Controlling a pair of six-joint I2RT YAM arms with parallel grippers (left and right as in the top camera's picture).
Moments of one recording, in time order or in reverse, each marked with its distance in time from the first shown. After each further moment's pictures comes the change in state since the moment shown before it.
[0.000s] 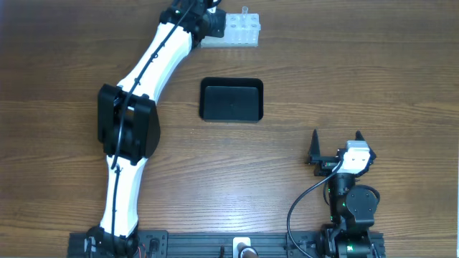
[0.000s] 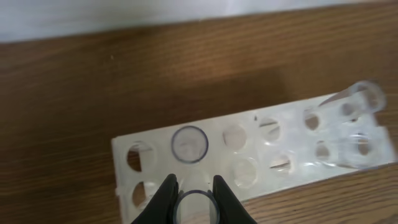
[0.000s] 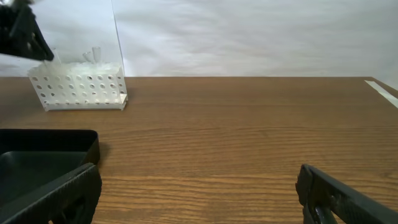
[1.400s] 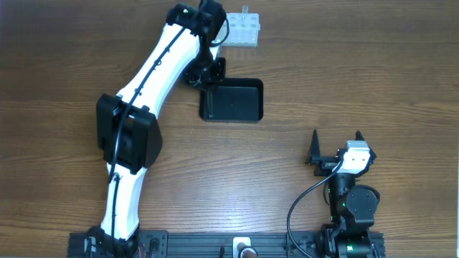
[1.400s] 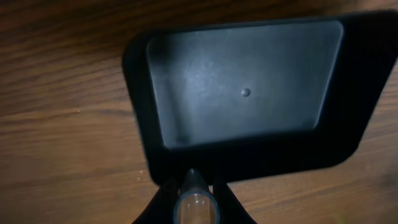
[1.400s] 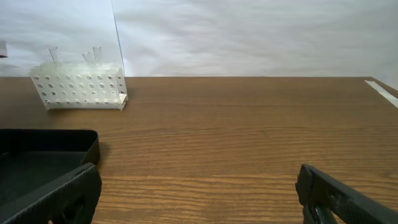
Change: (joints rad) left arm -0.069 -0.062 0.011 -0.811 0.203 -0.159; right arm 0.000 0.000 0.000 0.000 0.000 -0.001
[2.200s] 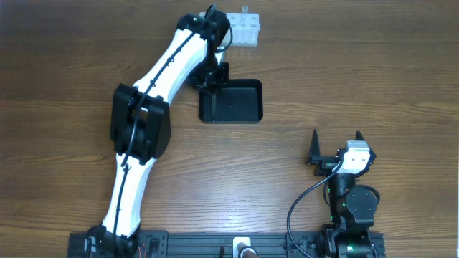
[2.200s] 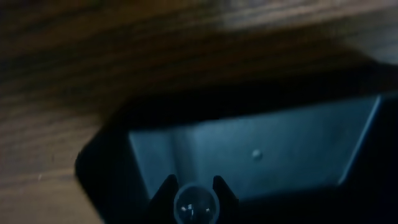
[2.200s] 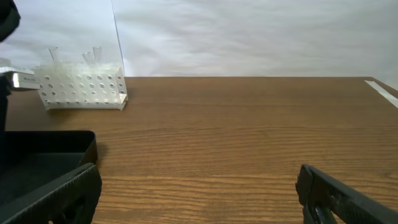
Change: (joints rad) left arm 0.000 0.135 0.000 0.111 0.009 -0.003; right arm 0.000 0.000 0.000 0.000 0.000 0.000
